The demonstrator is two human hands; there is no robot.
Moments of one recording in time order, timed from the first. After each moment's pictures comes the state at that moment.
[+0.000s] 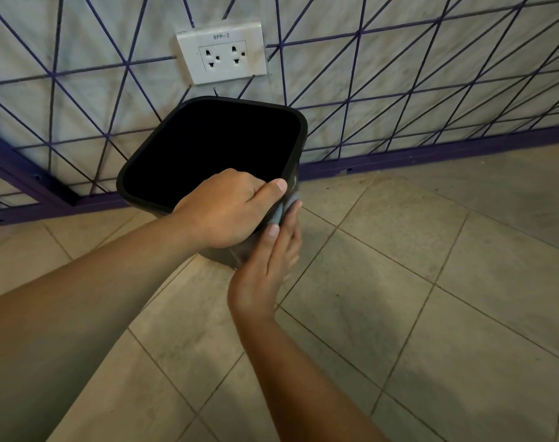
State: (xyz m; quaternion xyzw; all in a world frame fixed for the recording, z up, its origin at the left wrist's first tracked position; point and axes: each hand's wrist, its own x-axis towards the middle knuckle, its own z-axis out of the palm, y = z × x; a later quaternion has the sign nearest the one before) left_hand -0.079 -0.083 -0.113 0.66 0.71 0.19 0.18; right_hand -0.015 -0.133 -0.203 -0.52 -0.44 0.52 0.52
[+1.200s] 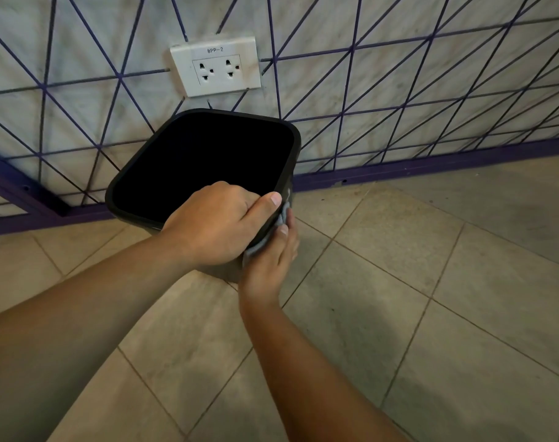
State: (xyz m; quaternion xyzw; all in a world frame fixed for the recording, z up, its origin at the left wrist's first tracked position) left_hand -0.077 -0.083 -0.114 0.67 0.71 0.19 0.13; right_hand -0.020 -0.092 -0.224 -0.48 -0.33 0.57 0.58
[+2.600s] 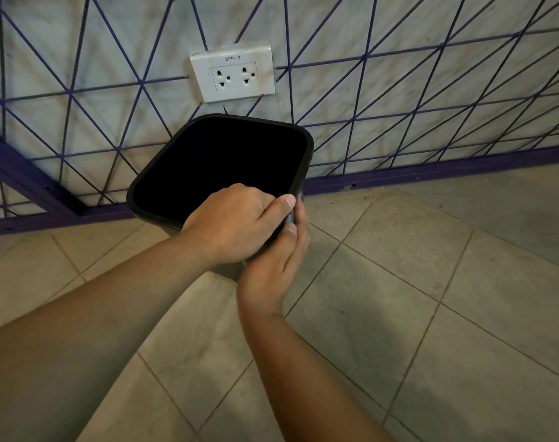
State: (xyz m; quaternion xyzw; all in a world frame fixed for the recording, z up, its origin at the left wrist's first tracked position) left_hand -0.079 -0.082 -0.112 0.67 0.71 0.18 0.14; right_hand -0.028 -0.101 -0.207 -0.45 -0.34 0.54 0.63
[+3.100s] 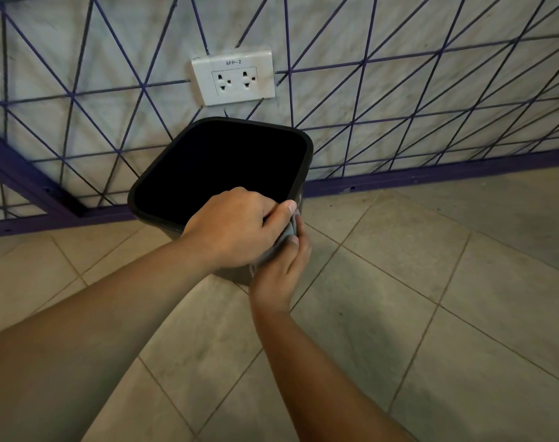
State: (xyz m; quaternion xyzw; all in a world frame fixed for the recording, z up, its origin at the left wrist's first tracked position) left_hand -0.076 -0.084 -0.113 0.68 0.71 0.15 0.08; right_hand -0.025 -0.099 -0.234 -0.46 -0.34 0.53 0.63
